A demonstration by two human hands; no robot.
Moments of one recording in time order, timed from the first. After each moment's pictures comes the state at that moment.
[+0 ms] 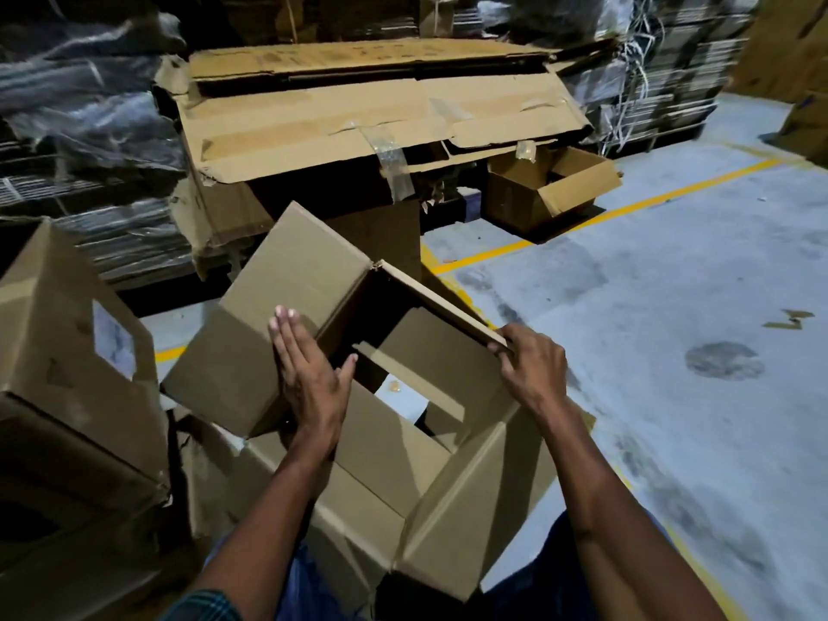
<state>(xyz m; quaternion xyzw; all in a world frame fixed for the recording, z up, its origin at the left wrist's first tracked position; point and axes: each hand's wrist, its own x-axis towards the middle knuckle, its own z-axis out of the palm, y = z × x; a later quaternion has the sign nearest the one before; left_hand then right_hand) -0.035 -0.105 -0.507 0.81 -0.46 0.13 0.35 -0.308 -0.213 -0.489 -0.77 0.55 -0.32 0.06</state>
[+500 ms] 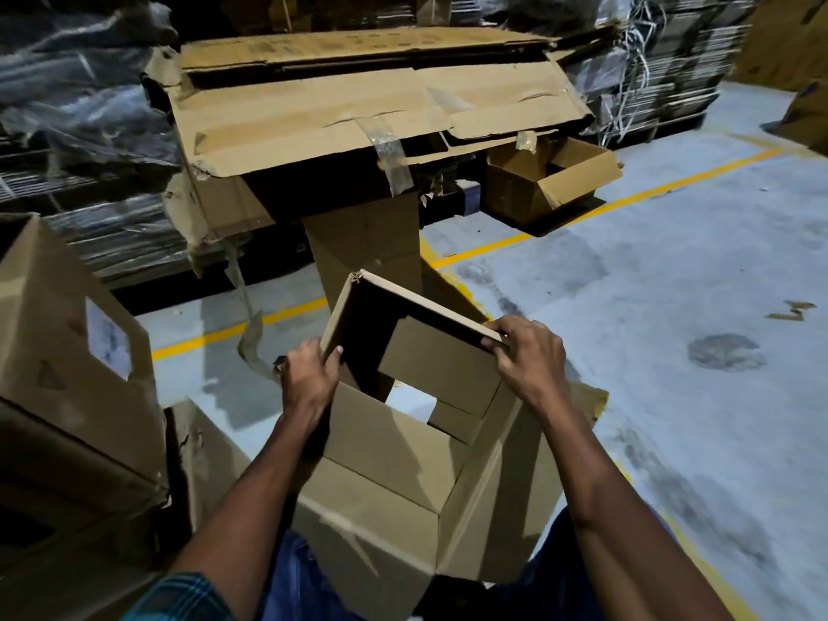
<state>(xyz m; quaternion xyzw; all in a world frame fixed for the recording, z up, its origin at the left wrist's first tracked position) -0.014 -0.117 -0.500 0.83 -0.46 0.01 0.32 -0.303 -0.211 -0.484 -0.79 0.52 -0.33 0.07</state>
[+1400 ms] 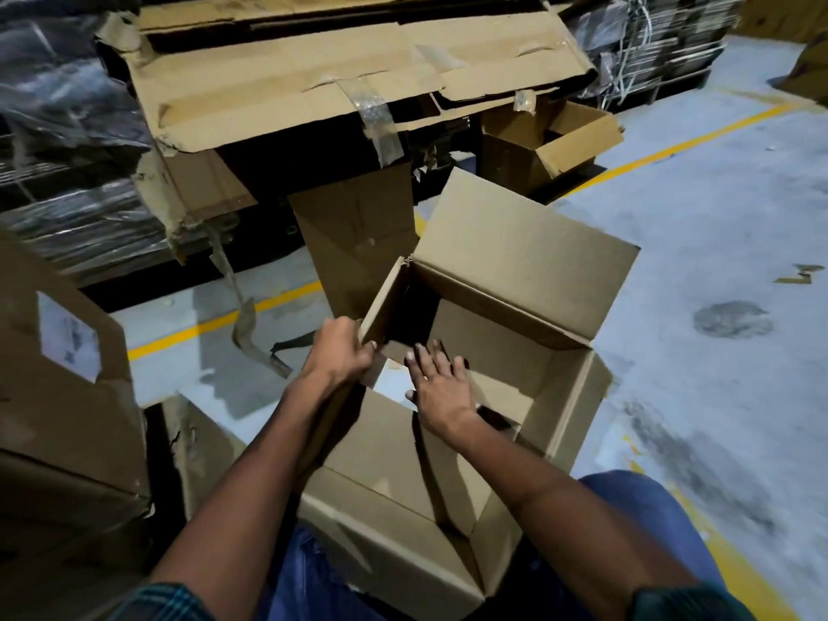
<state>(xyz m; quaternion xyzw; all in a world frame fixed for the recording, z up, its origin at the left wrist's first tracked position) -0.040 -0.141 -0.473 0.80 -0.57 -0.12 0.15 -0.196 -0.181 -0.588 -0.88 0.46 0.09 0.06</state>
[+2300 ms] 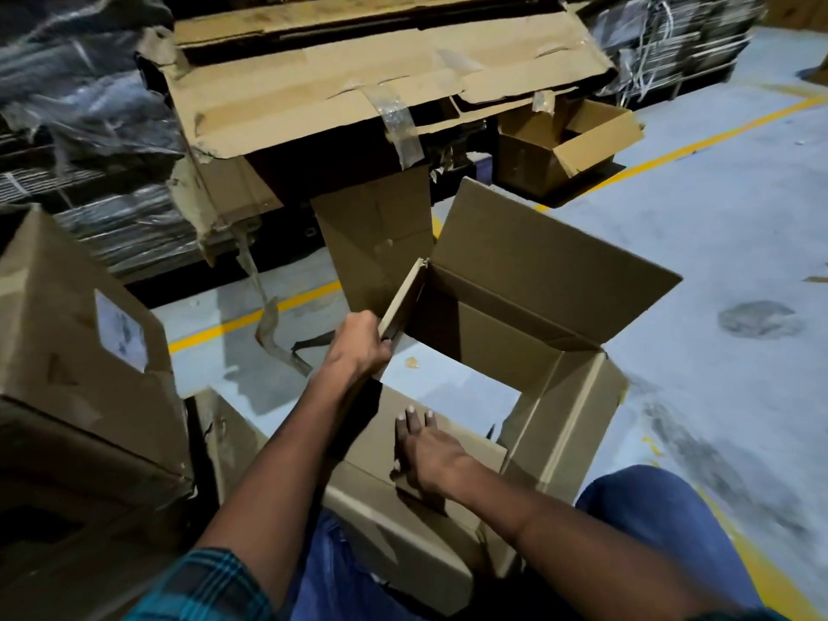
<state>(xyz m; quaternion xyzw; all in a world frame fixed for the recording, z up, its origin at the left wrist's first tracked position) -0.036 -0.144 -0.465 0.81 -0.56 -0.12 0.12 -0.185 -0.094 -0.572 -0.88 0.37 0.16 0.24</state>
